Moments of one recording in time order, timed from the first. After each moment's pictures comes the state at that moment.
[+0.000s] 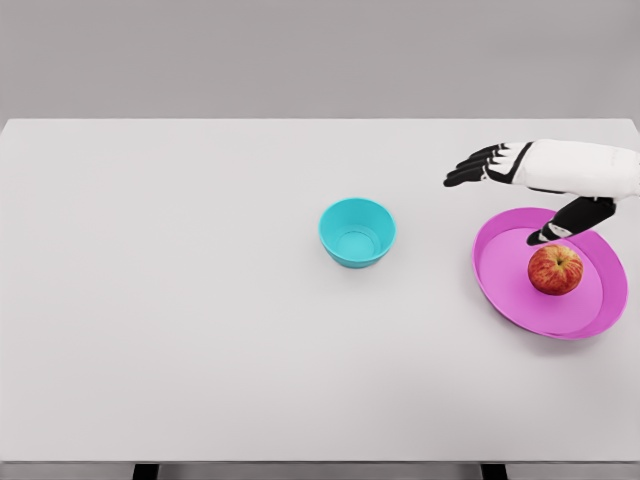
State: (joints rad) left arm 0.03 0.00 -0.16 -0.09 0.66 0.06 -0.10; right arm -0.76 -1.14 0.75 -1.67 -0.18 -0.56 0.60
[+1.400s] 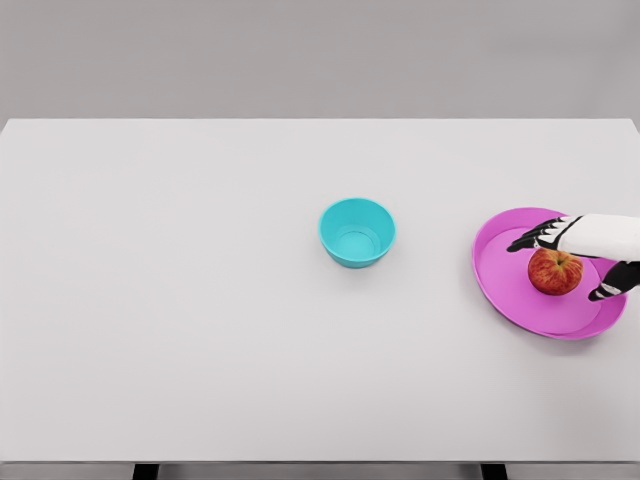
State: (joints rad) left arm 0.03 0.00 -0.16 -0.09 0.66 0.06 -0.10; right arm -0.73 -1.21 1.01 -1.44 0.05 -0.61 0.45
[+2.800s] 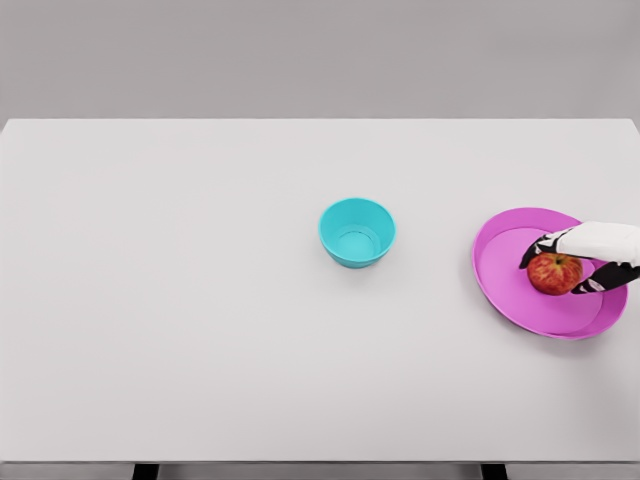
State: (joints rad) left arm 0.03 0.00 -0.16 -0.09 0.66 0.06 -0.10; right arm -0.73 -1.12 1.03 -1.28 0.06 -0.60 0.46
